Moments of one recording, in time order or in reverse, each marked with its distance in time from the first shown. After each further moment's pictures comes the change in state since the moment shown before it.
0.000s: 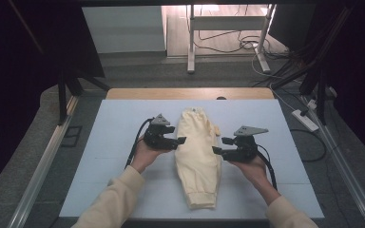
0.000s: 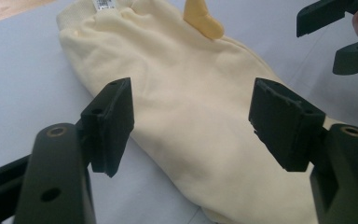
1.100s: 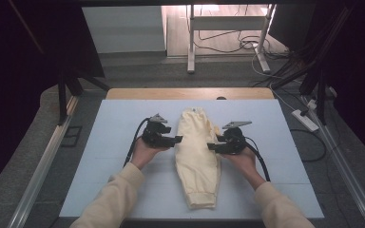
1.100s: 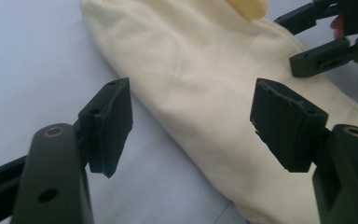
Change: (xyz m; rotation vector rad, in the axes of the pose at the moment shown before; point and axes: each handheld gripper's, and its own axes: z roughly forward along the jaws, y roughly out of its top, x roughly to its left) left arm 0.023 -0.012 0.014 0.052 0.009 -0.081; right arm -0.024 0.001 0.053 0.149 -0.058 0.061
